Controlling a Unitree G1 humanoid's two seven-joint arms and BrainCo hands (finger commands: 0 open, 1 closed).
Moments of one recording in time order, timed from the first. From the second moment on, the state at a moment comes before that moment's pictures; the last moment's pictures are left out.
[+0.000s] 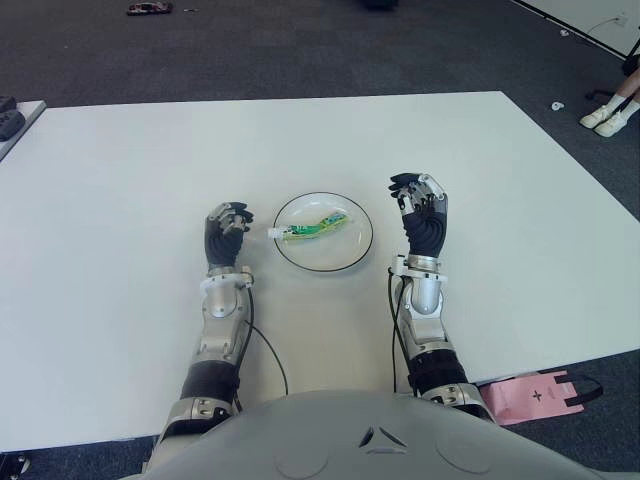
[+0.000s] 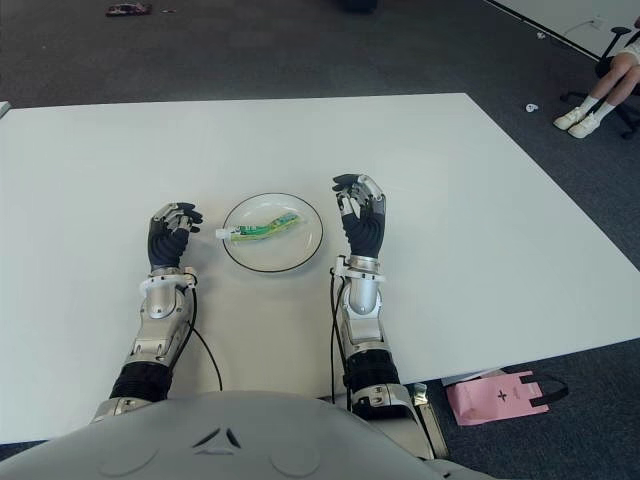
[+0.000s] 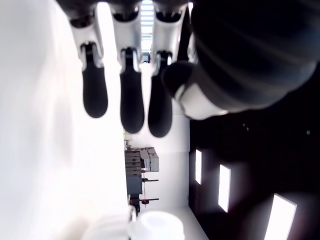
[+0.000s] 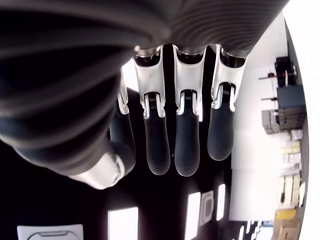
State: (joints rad) left arm 0.06 -0.06 0.09 0.40 0.08 -0.35 0.26; right arm -0.06 0.06 0.02 0.39 -0.11 -0.77 -0.26
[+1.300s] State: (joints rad) left arm 0.06 -0.07 0.09 0.39 0.08 -0.34 0.26; right arm -0.13 -0.07 -0.09 0.56 -0.08 -0.65 -0.18
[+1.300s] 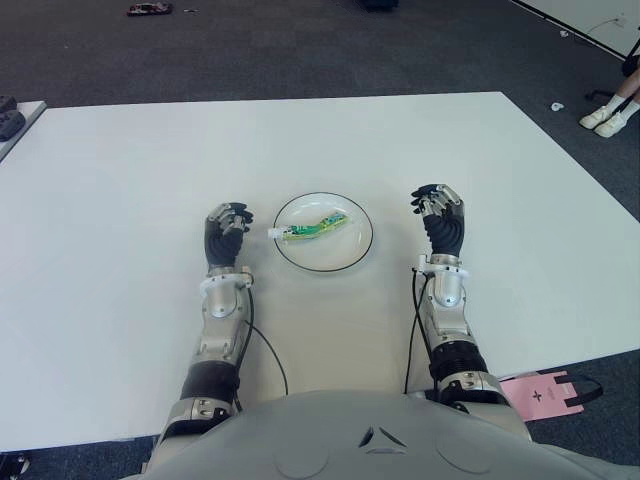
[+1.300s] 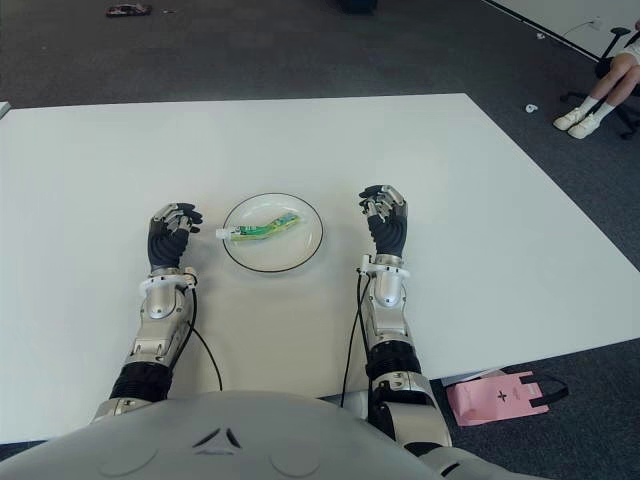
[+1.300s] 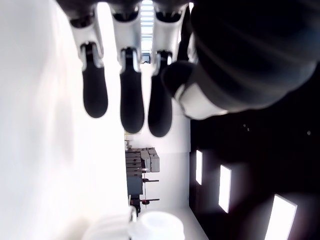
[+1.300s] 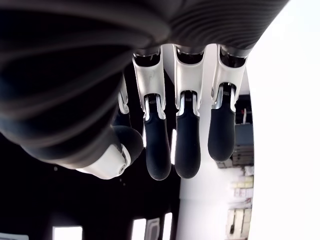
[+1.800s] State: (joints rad) left arm 0.06 -0.06 0.08 0.40 0.08 -0.36 0.26; right arm -0.12 -0.15 -0.05 0.55 -0.13 -0.44 -0.13
